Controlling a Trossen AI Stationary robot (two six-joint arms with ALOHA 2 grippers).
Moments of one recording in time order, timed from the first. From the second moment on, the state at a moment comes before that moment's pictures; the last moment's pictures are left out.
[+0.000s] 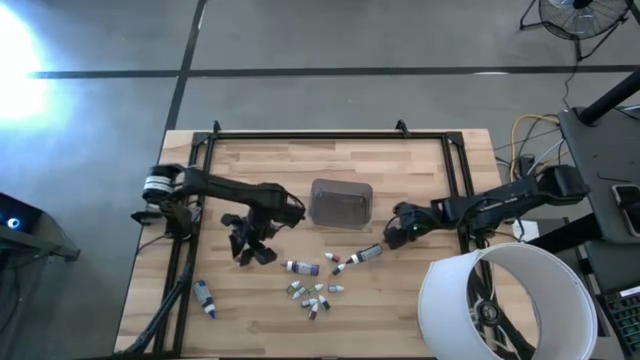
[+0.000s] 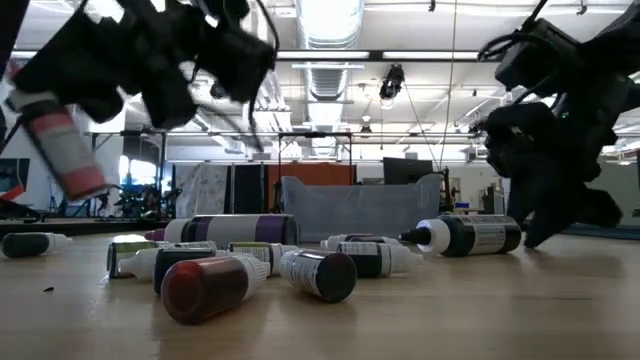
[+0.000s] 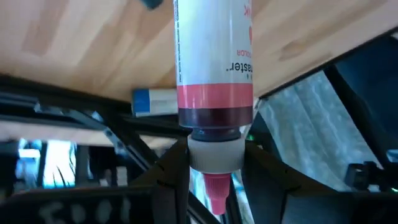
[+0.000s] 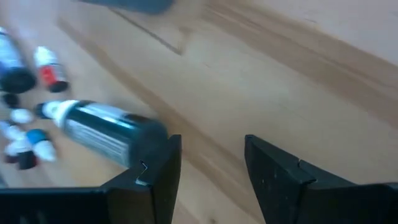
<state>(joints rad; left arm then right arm) -0.01 1.76 1.26 -1.57 0.70 -0.55 0.05 1.21 0.33 -0.06 -0.07 1.20</state>
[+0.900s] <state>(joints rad) -0.14 1.91 1.09 -1.57 1.03 -0.51 0.04 1.21 0.33 0.31 0.00 0.93</state>
